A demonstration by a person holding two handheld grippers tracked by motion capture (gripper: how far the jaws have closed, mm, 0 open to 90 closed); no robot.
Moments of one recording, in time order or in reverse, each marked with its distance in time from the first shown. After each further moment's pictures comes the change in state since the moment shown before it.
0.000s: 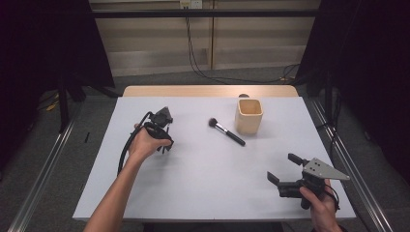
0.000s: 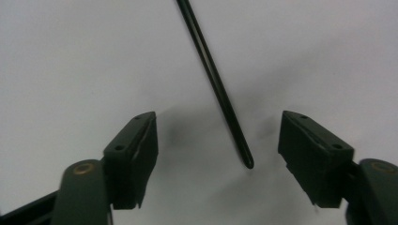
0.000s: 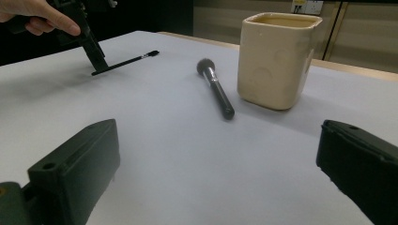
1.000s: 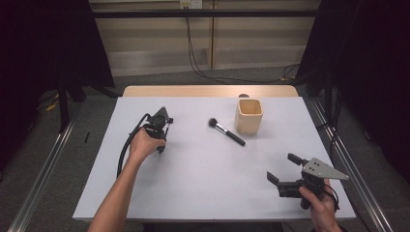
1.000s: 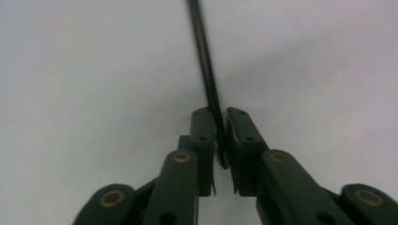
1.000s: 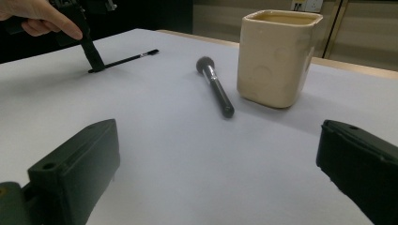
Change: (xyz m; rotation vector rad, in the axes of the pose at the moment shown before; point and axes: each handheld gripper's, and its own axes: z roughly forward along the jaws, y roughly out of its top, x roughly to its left) left arm 0.009 -0.002 0.006 0.038 -0.062 -0.106; right arm 0.000 0.000 0.001 0.007 -0.001 -0.001
